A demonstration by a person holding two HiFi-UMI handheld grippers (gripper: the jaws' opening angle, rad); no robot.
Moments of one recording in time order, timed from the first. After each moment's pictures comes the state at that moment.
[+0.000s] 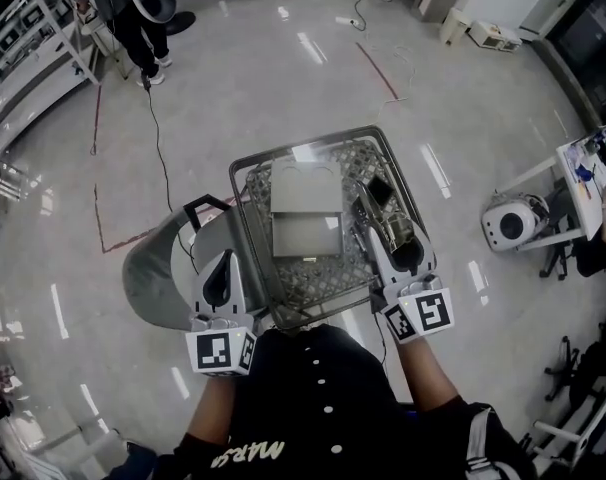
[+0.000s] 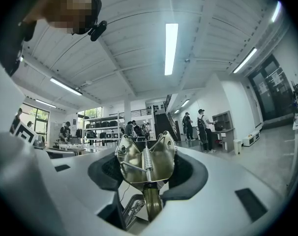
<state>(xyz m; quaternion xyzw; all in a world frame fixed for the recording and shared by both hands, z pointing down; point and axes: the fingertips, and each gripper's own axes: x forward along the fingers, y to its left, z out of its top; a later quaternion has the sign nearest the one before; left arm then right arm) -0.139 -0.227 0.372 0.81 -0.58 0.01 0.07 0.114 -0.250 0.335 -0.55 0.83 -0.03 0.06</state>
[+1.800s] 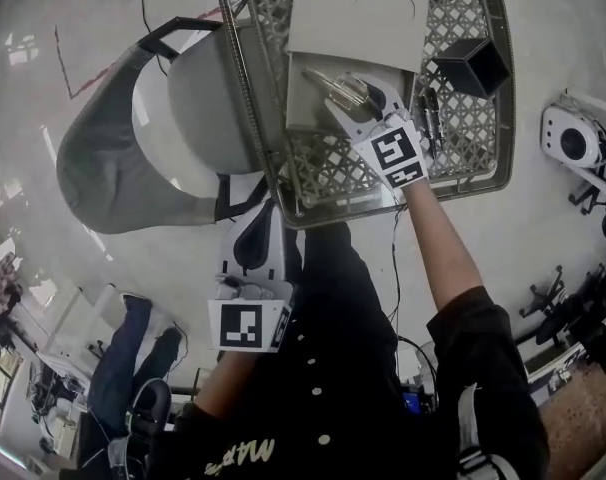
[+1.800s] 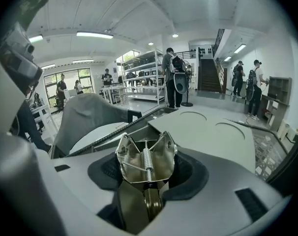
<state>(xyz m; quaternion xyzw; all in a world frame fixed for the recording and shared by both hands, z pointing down) -0.088 -0.228 0.641 0.76 -0.54 0.16 0.31 0.002 -0.372 0.790 -0.29 0.91 -0.12 -0.28</state>
